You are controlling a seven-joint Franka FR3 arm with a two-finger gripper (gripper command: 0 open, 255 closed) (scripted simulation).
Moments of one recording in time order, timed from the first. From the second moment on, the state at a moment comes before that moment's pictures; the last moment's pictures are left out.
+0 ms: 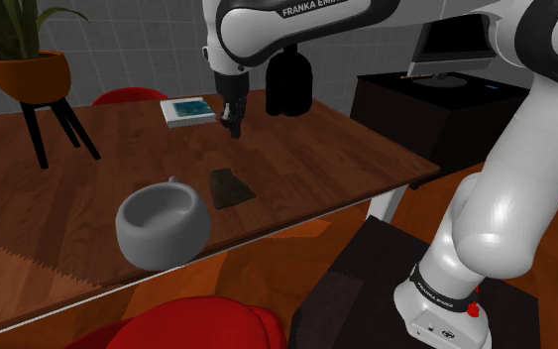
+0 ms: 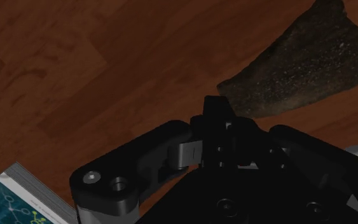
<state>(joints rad) 0.13 -0.02 0.17 -1.86 -0.13 1.91 -0.16</state>
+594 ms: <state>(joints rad) 0.14 0.17 0.16 -1.78 0.05 1.92 0.52</state>
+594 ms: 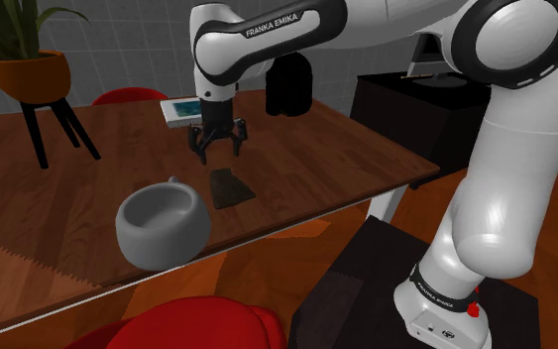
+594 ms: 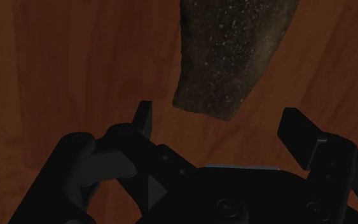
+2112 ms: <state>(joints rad) 0.14 0.20 0.16 -1.84 0.07 2.01 0.57</state>
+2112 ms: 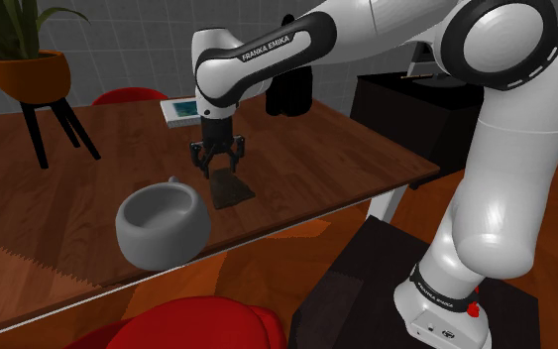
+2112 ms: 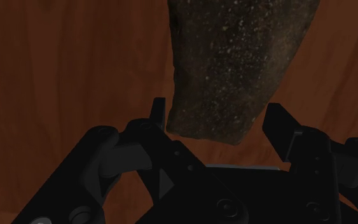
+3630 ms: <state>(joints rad) 0.14 0.15 0.16 -1.61 0.07 1.74 0.58</state>
